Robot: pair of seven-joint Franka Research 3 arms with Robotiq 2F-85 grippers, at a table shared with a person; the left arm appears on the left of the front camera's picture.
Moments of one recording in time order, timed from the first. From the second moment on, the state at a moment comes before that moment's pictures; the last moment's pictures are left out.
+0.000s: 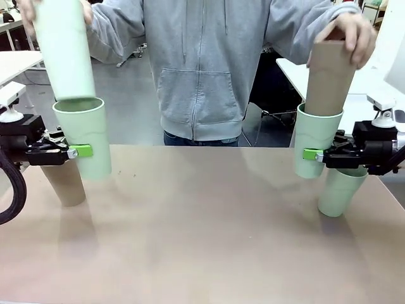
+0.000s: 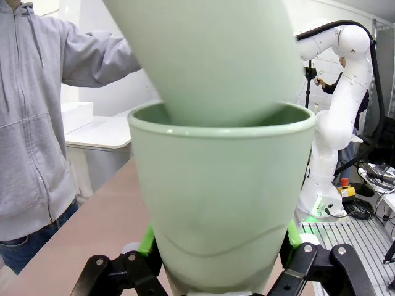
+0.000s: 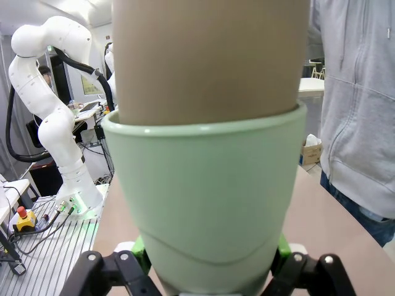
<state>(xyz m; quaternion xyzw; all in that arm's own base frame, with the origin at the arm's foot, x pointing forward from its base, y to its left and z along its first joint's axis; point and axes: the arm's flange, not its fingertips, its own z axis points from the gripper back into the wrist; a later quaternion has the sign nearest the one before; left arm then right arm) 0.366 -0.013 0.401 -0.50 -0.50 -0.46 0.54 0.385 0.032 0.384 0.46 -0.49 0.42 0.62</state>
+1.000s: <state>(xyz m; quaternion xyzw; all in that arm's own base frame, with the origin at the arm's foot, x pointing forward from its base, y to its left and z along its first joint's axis) 0.366 -0.013 0.400 -0.50 -0.50 -0.46 0.54 0.385 0.032 0.384 0.46 -0.49 0.42 0.62</state>
